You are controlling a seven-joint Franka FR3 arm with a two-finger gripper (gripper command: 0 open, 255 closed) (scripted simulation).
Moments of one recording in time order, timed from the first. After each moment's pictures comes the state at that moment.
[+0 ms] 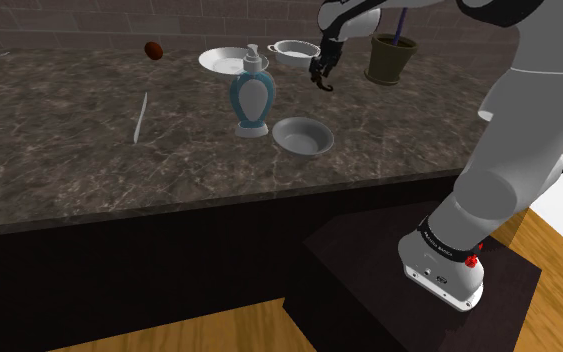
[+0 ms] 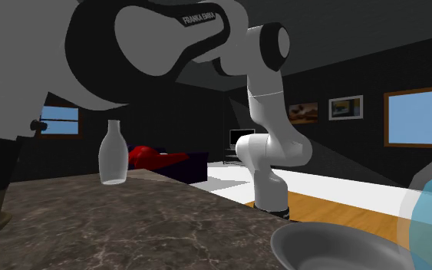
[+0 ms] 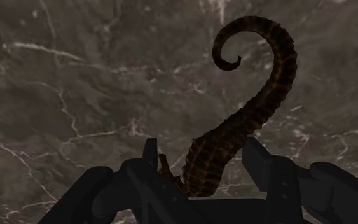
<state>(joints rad) -0.15 0.32 -0.15 -1.84 0.07 2.39 -0.35</state>
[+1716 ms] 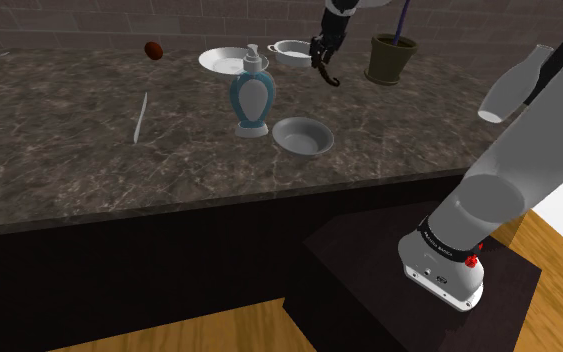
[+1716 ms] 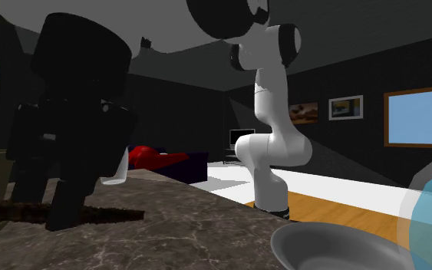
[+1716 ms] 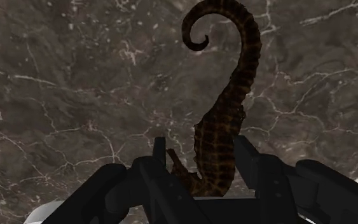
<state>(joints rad) -0.06 0.00 -0.11 -2.01 -0.03 2.25 -0.17</state>
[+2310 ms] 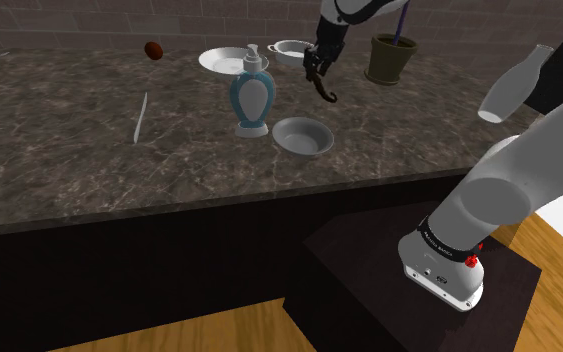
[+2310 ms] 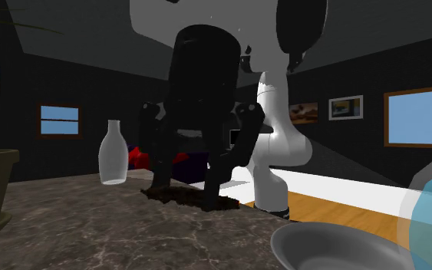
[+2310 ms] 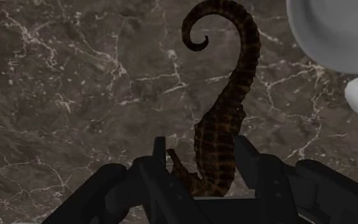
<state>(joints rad) 0.01 -0.24 -0.01 -2.26 -0.08 2.25 0.03</state>
